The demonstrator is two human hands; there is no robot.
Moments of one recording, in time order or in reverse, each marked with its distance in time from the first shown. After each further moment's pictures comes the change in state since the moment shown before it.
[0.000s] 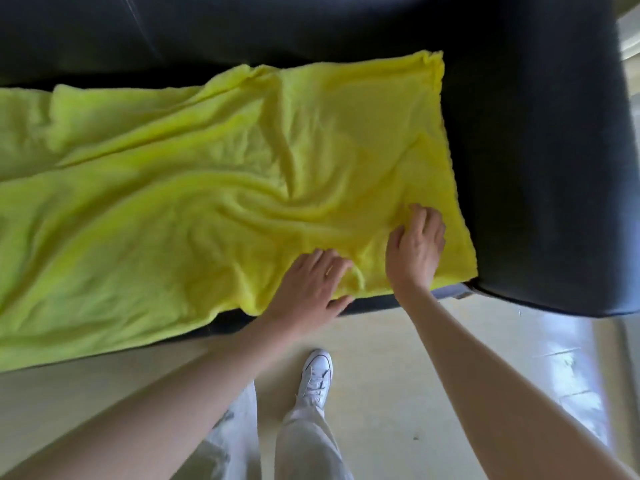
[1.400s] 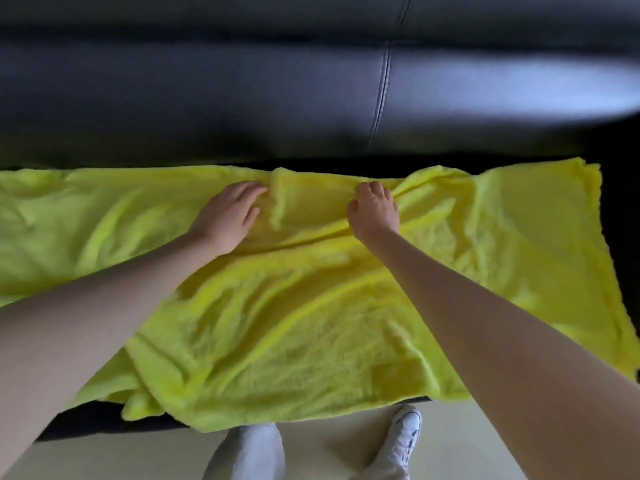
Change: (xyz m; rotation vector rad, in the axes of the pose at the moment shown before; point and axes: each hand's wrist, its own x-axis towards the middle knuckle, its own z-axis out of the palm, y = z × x) left_hand -0.076 -0.435 -0.181 -0.005 -0.102 -0.408; right_hand 0.045 -0.396 0.095 -0.067 -0.442 -0.226
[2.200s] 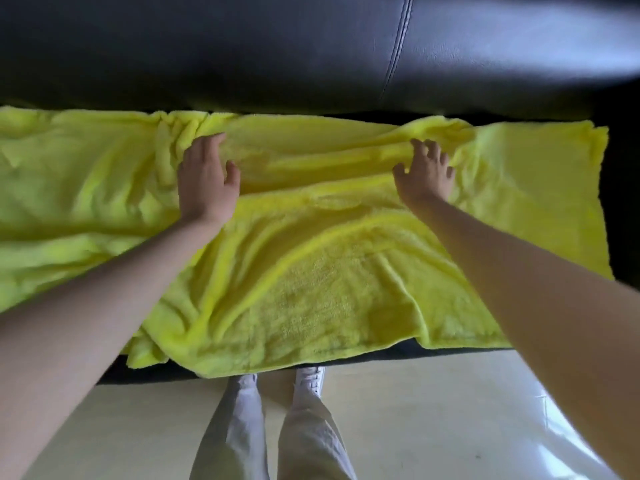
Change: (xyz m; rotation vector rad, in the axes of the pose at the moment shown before) left_hand -0.037 0.000 0.013 -0.170 0.418 -0.330; right_hand -0.013 0.049 -0.016 -0.074 0.058 0.176
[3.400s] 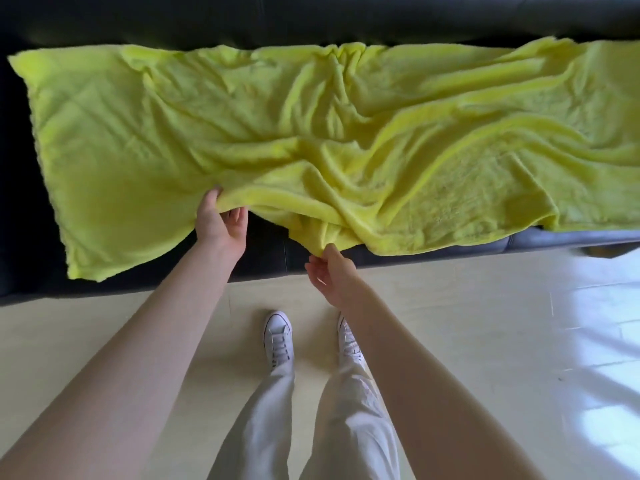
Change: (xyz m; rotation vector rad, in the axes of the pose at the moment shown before) left_hand -0.185 -0.226 -0.209 -1.709 0.154 -1.252; right_hand -0.415 -0.286 0.159 1.511 -0.616 0.970
